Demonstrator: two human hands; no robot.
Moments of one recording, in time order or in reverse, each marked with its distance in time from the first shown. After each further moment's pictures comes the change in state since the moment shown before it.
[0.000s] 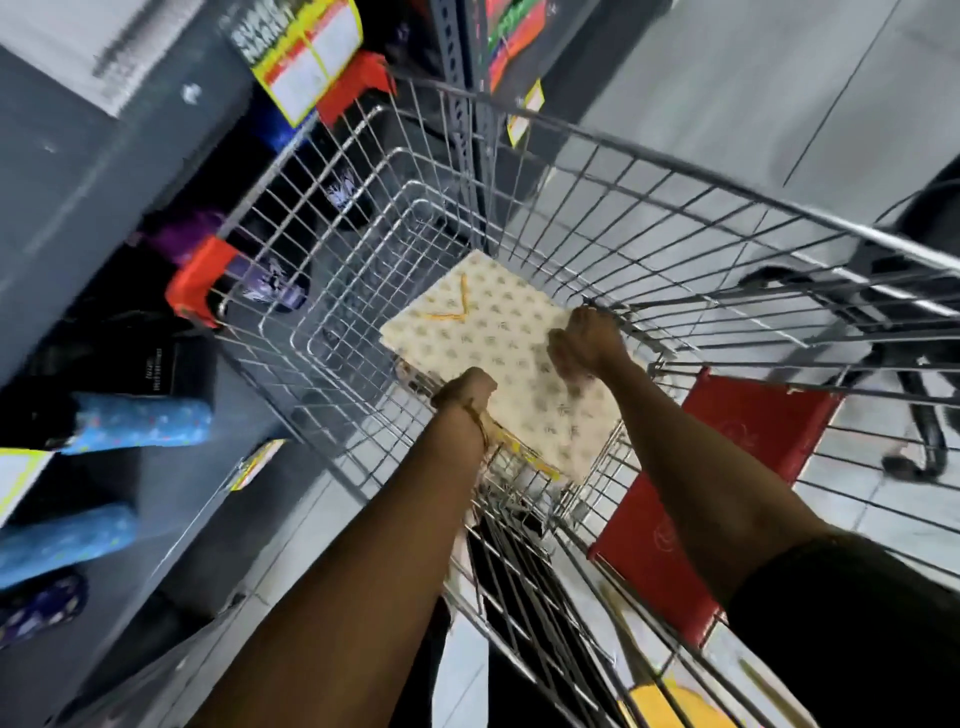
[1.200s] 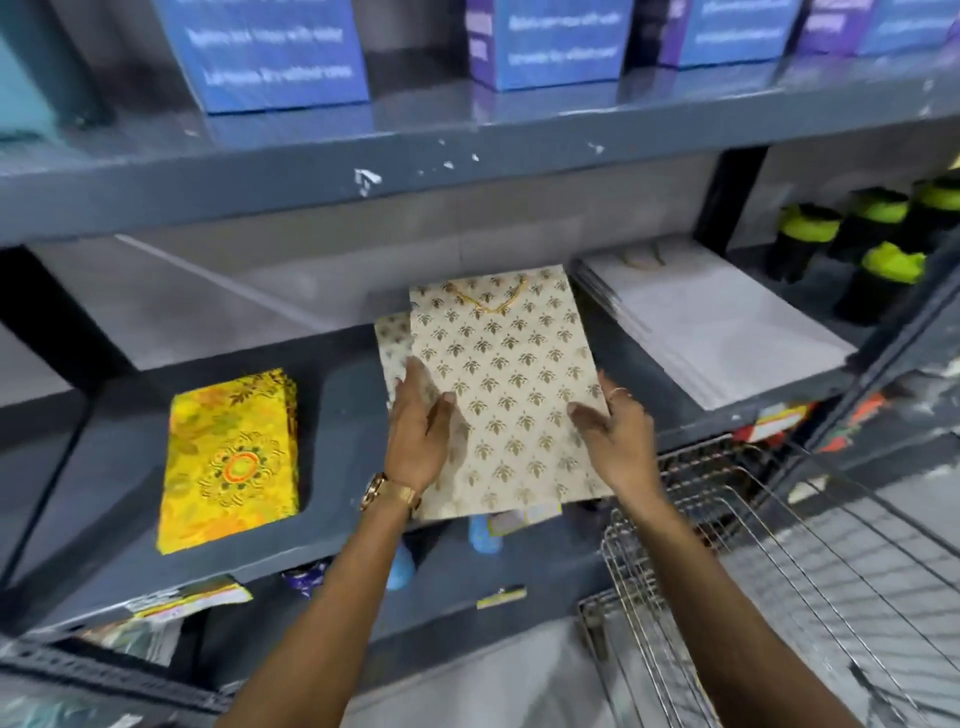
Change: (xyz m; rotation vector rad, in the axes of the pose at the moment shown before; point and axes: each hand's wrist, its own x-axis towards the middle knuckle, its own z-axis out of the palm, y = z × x) left_hand -0.208 -0.027 -0.459 -0.008 0.771 1.151; right_hand -0.318 -0.430 0.015 0.351 0.206 -0.917
